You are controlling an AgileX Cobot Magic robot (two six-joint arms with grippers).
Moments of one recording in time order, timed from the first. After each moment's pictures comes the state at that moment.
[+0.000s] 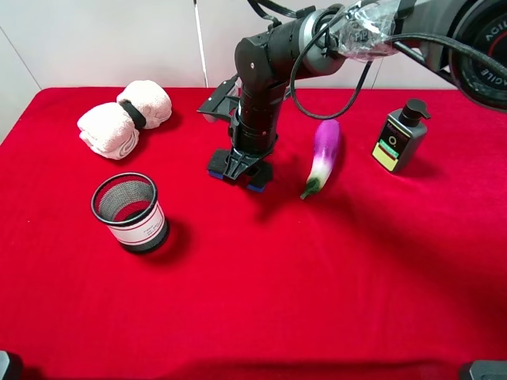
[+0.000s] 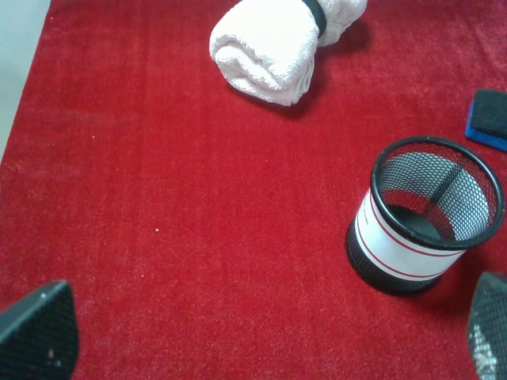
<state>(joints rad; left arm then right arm) -0.07 0.00 -0.49 -0.01 1.06 -0.07 0.72 2.30 -1.63 0.03 0.81 -0.40</state>
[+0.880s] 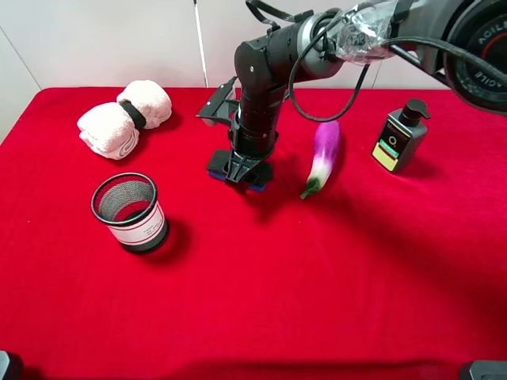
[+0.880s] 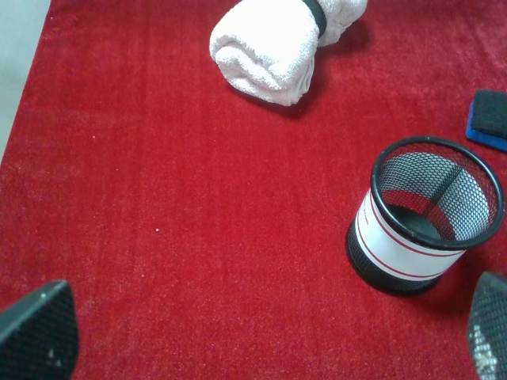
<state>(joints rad) -0.07 0.00 -0.49 -0.01 1.06 -0.07 0.72 2.31 -1.63 0.03 0.80 -0.45</state>
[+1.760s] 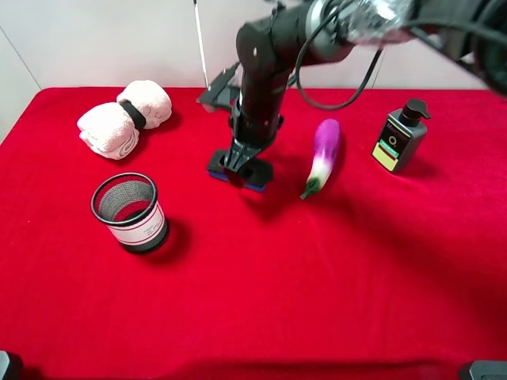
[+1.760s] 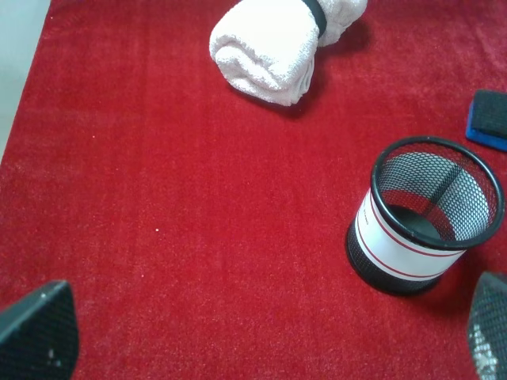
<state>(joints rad) -0.07 0.00 -0.49 -0.01 1.06 -0.07 0.72 2.24 -1.63 0.00 0.83 -0.39</state>
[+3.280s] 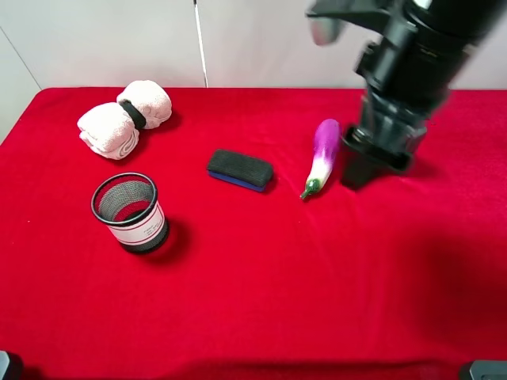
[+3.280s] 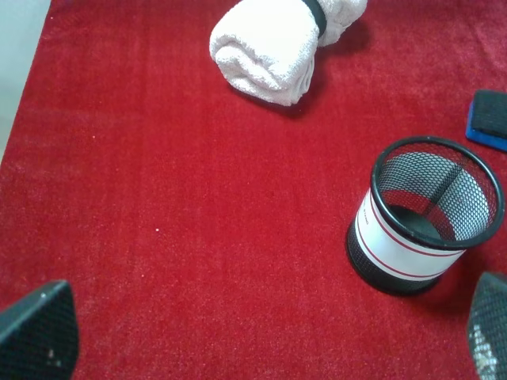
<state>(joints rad) -0.07 0.00 -0.49 -0.01 1.06 -0.07 0.72 1.41 -1.15 0.02 1.22 -0.37</state>
